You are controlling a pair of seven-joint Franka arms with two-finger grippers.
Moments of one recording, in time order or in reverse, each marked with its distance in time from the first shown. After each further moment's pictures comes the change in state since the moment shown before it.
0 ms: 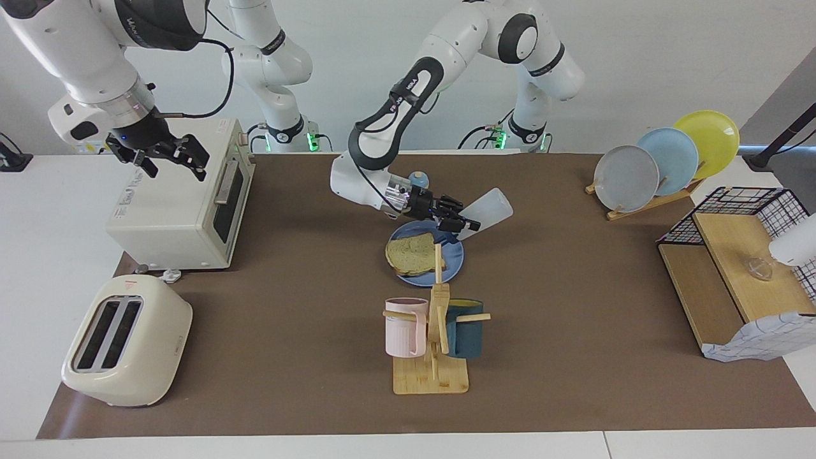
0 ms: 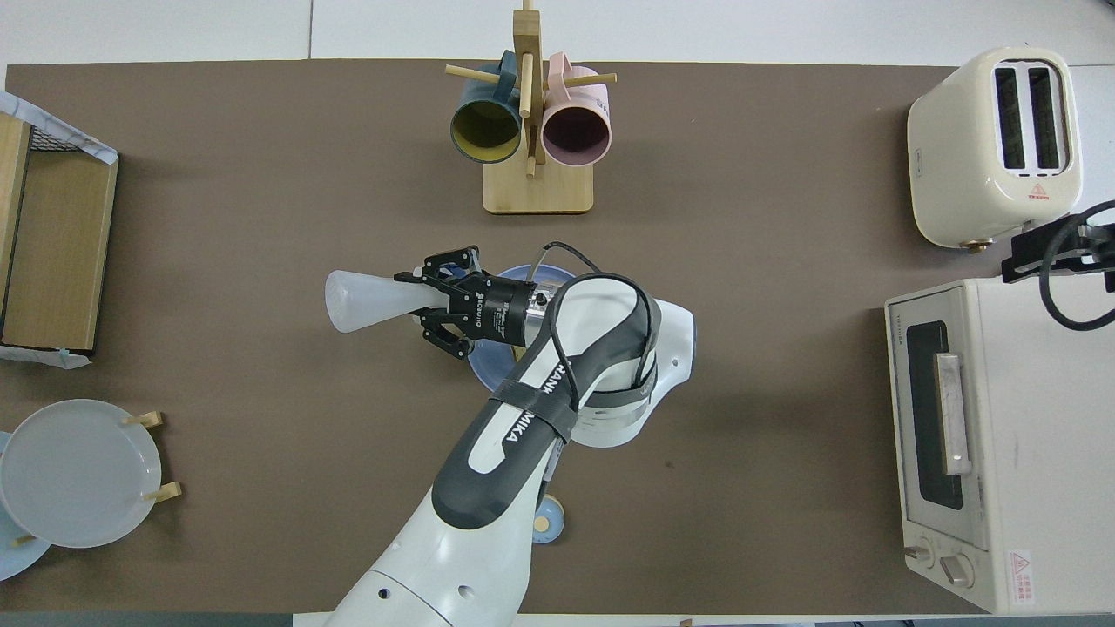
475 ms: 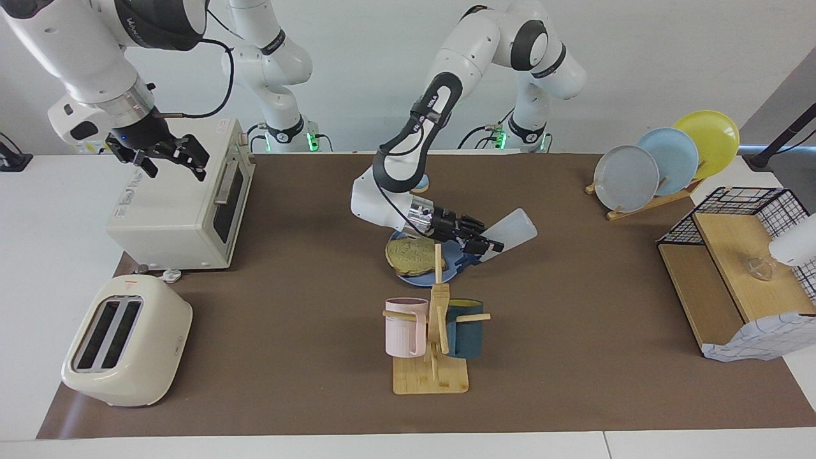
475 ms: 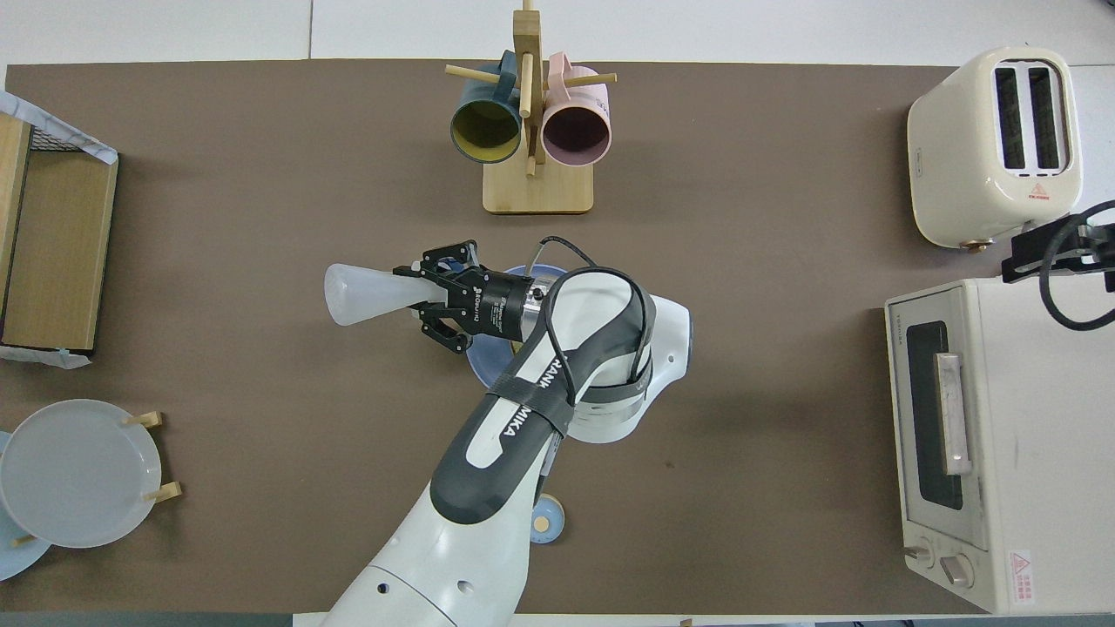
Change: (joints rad) left arm -0.015 0.003 -0.010 0.002 -0.002 0.009 -0.005; right arm 0.000 0.000 0.000 0.000 0.000 0.000 0.000
